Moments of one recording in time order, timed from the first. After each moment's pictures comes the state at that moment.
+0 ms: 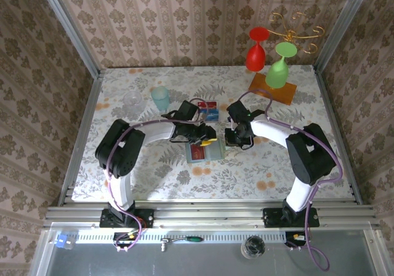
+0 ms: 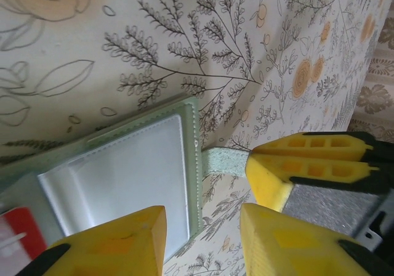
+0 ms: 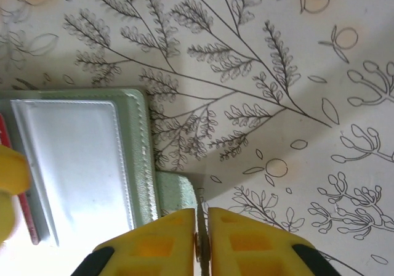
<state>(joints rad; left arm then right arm) -0.66 1.89 1.12 -0.20 0.64 -0.87 0.46 1.75 1.09 -0.63 -0.16 0.48</state>
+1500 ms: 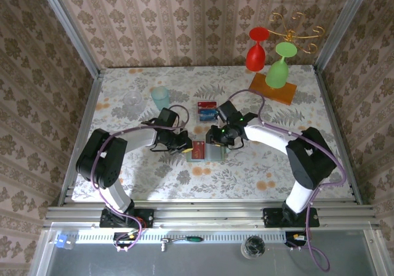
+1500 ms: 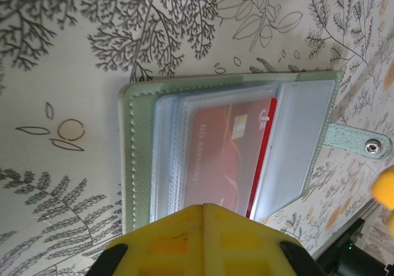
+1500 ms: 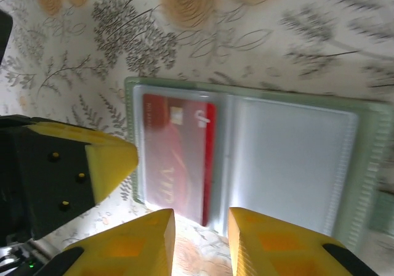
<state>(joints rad) -0.53 1.70 0.89 -0.32 0.56 -0.72 0.60 1.73 1.12 -0.45 -0.34 0.72</state>
